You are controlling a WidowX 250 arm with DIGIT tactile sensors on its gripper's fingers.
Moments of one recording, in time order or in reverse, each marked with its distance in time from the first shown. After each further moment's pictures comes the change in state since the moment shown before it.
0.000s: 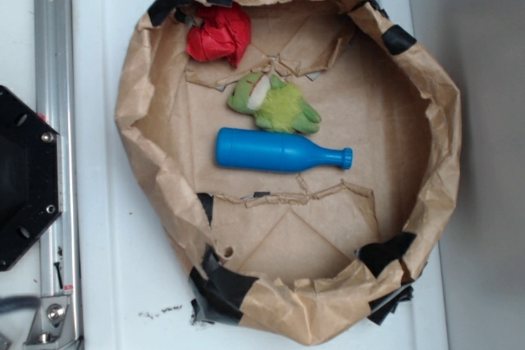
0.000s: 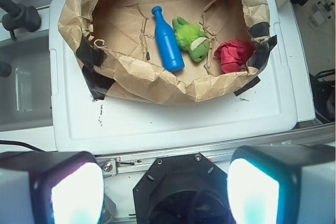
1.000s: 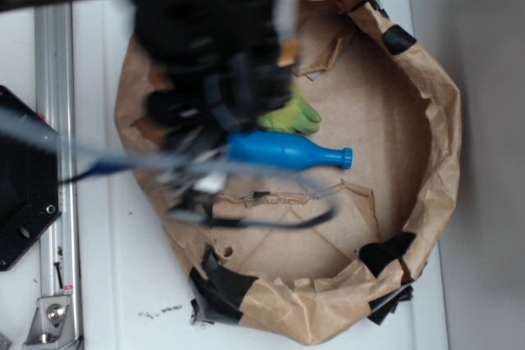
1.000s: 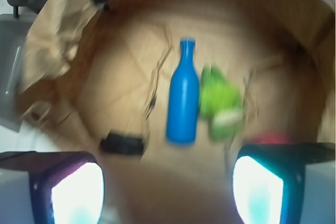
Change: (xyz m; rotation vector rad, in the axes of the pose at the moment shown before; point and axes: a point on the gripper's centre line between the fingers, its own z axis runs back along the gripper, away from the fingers) arm 0.112 0.043 -0.109 -0.124 0.027 -0.320
